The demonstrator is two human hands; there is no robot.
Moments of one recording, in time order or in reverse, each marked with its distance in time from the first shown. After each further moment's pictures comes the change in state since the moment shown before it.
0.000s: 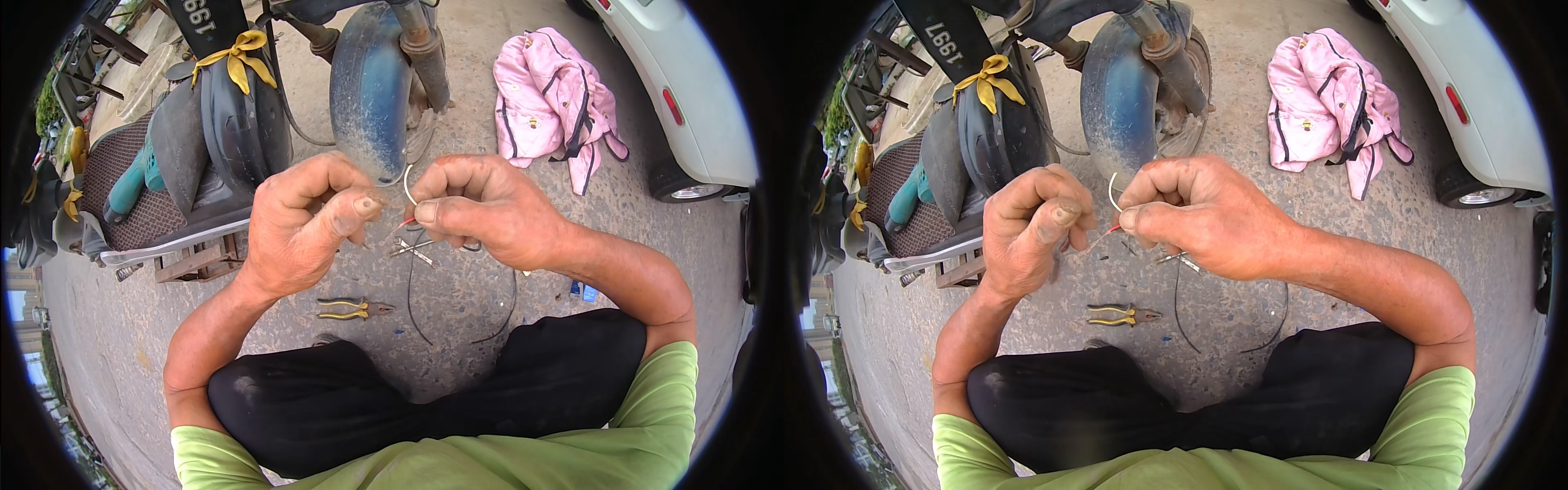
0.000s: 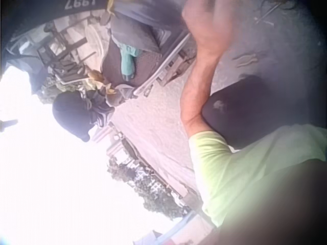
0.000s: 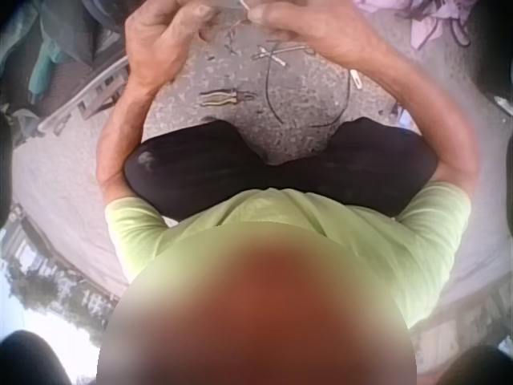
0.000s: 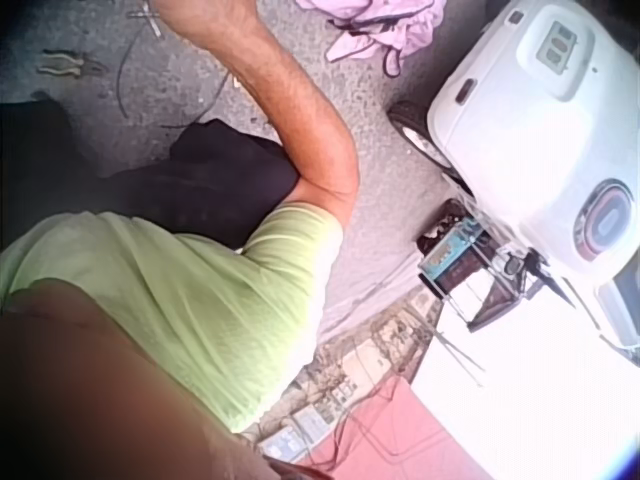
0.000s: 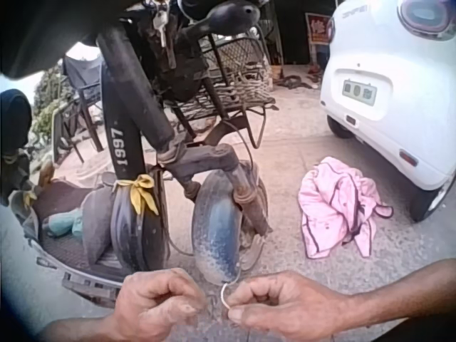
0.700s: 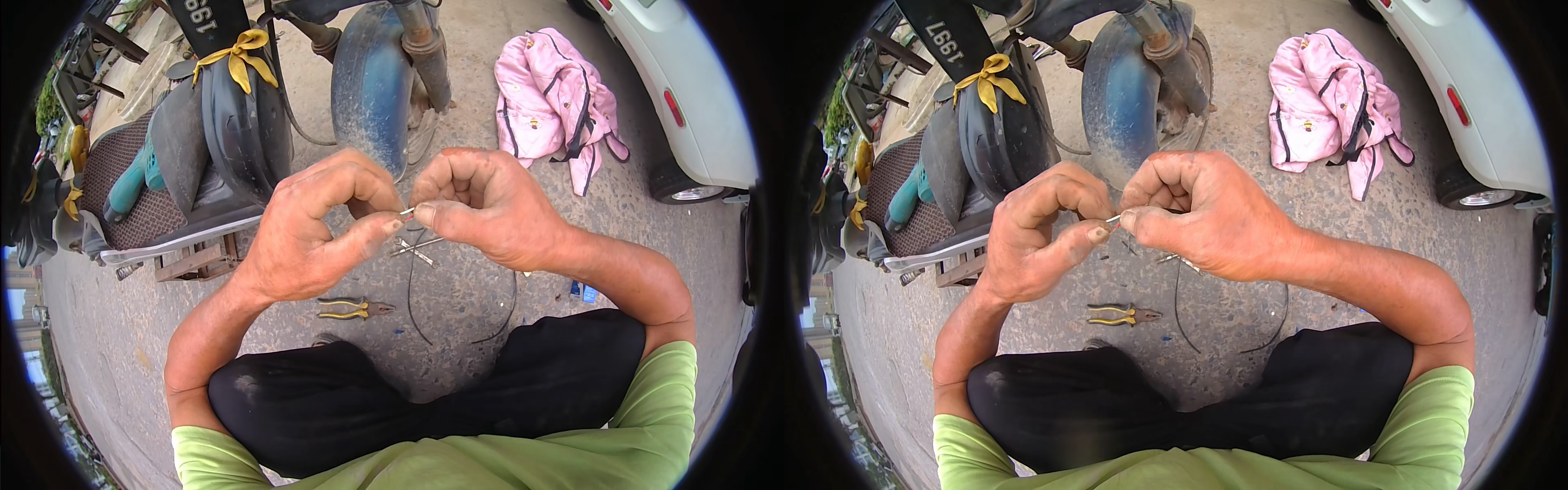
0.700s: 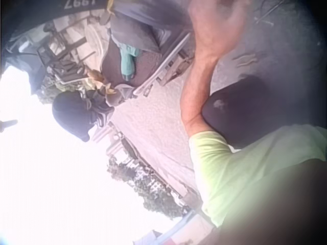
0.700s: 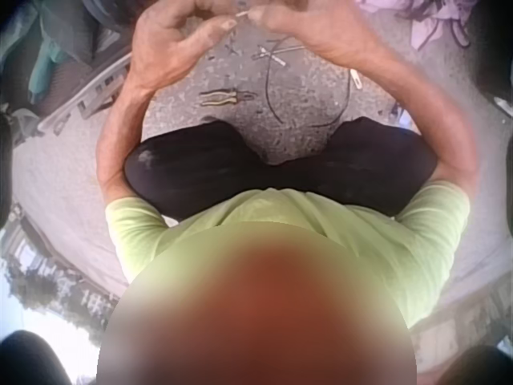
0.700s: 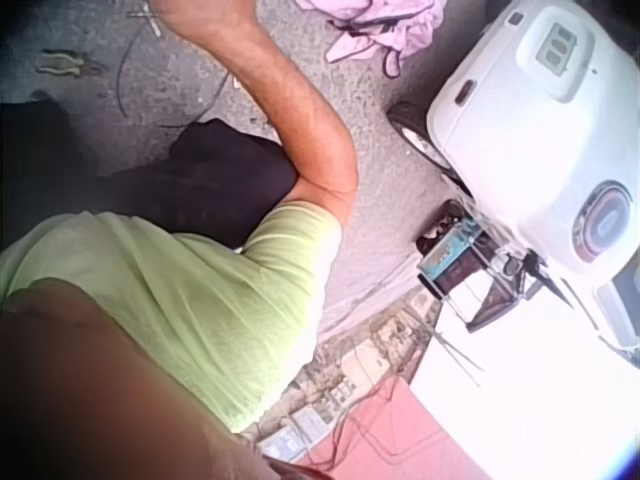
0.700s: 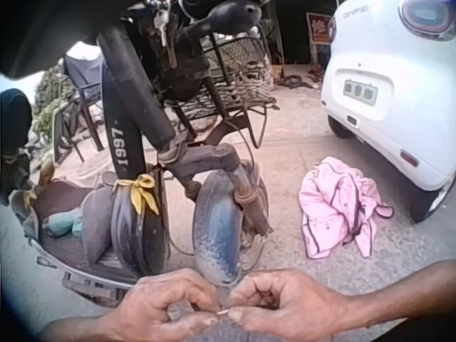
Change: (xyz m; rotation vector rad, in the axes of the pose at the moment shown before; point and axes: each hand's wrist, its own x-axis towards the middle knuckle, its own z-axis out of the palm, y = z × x) left_hand 0.010 0.010 0.000 0.293 -0.161 0.147; right_hand 0.002 0.007 0.004 -0.005 0.089 -0.111
